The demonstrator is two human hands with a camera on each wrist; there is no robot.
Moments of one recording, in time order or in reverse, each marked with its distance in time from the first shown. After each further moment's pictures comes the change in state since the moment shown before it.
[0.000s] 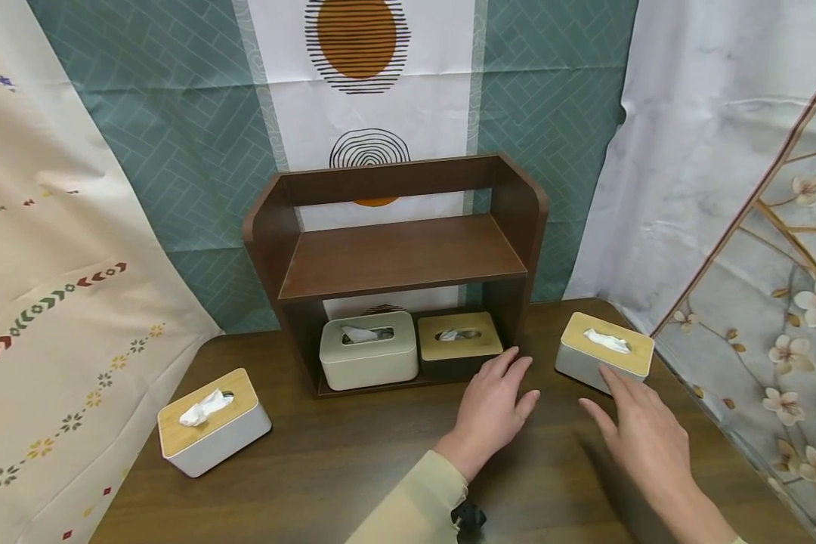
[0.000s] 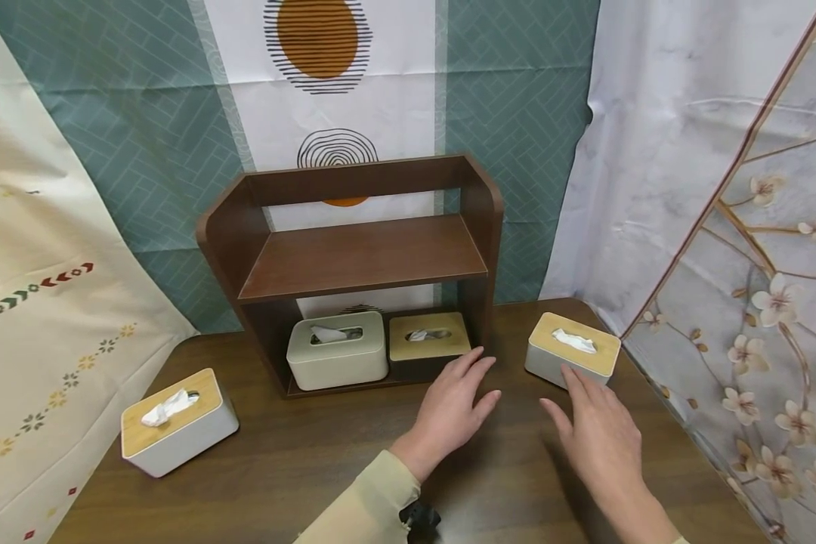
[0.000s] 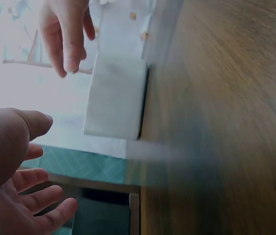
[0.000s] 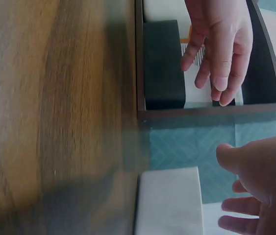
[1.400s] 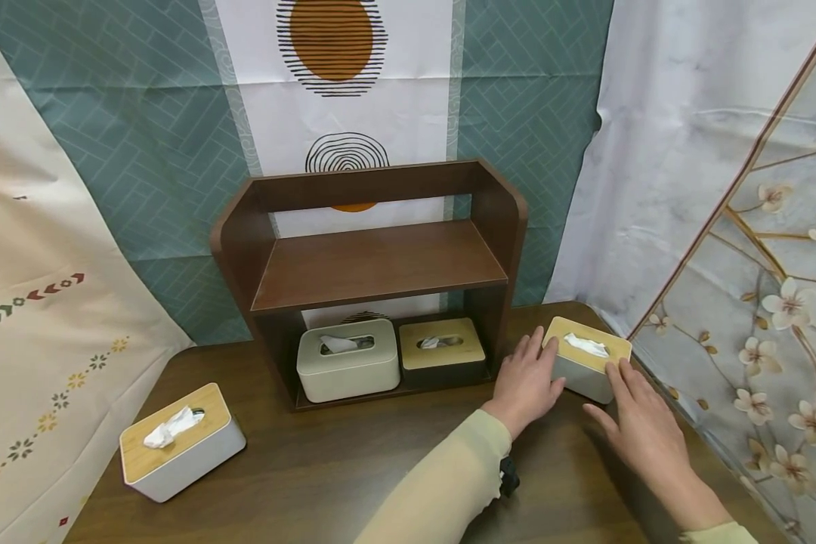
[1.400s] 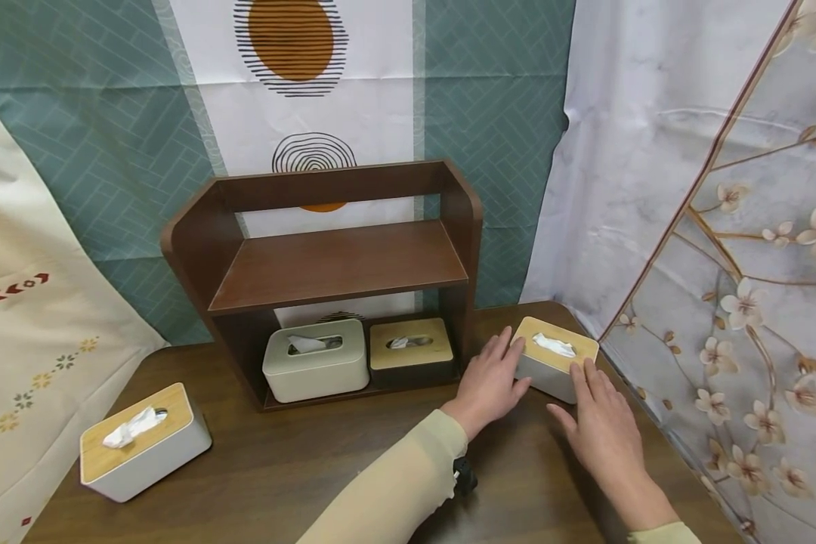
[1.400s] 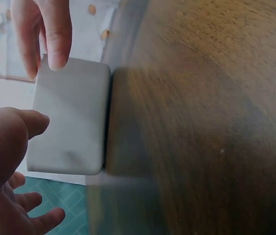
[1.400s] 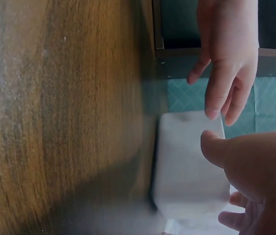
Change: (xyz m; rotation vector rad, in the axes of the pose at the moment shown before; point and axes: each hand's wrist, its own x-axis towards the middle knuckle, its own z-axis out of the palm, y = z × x) left_hand 0.088 0.043 0.062 0.131 -0.136 0.009; right_hand 0.013 0.062 0.013 -0.063 -0.051 -0.054
